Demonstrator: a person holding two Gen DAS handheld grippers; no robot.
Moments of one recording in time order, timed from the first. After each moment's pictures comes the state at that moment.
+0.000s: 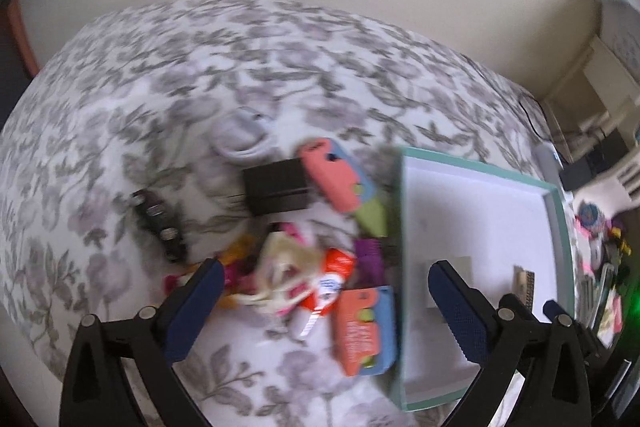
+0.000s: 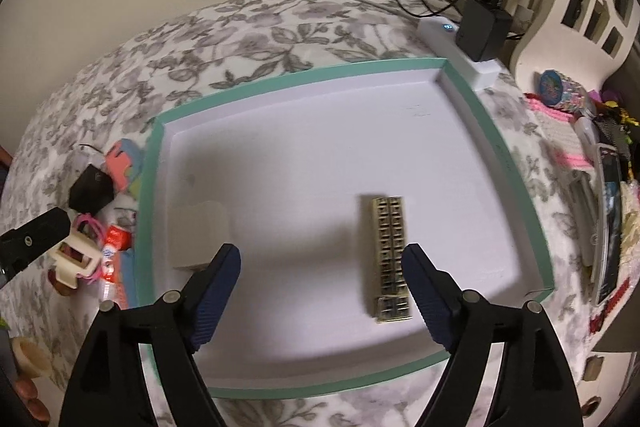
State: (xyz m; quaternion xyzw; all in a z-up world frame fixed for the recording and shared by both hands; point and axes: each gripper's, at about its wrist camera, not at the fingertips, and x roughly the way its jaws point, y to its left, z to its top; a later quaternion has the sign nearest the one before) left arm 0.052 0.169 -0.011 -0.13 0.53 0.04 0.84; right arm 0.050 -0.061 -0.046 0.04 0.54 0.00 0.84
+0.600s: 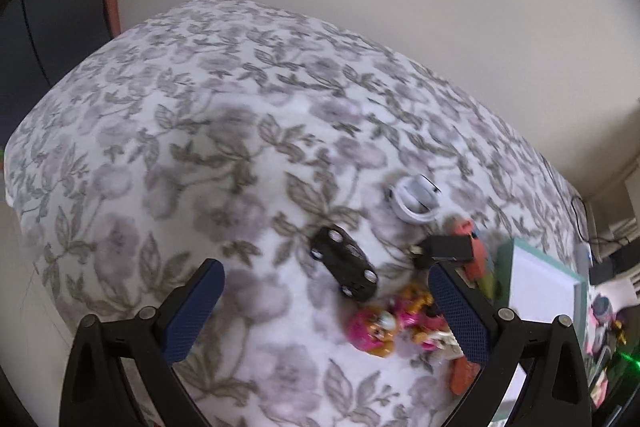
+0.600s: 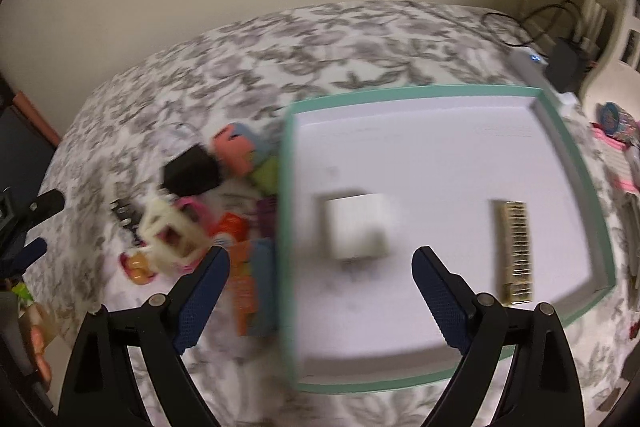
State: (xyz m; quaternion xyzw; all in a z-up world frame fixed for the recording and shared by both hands) left arm 0.007 0.312 0.009 -0.20 0.46 0.16 0.85; right arm 0.036 0.027 -0.036 0.05 0.51 0.10 0.85
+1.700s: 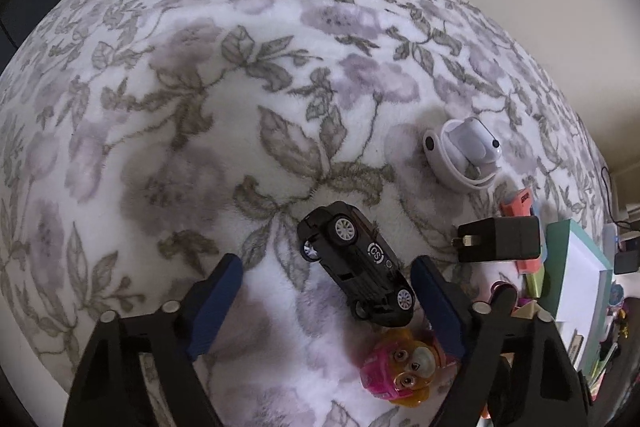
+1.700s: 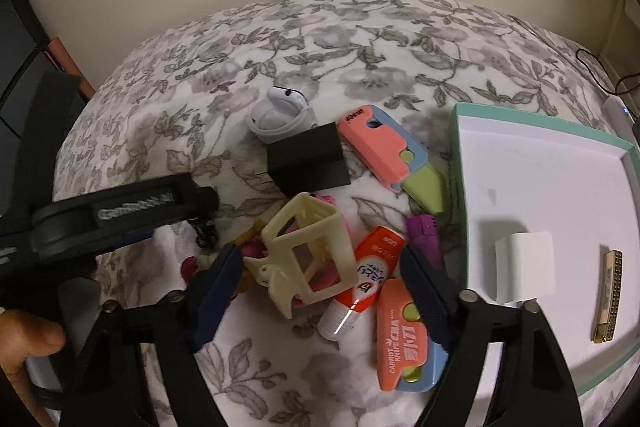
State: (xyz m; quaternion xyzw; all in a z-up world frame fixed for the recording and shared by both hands) left arm 0.064 0.313 -0.077 -0.22 0.57 0.14 0.78; right arm 0.050 0.128 -0.060 -0.01 0.52 0.18 0.84
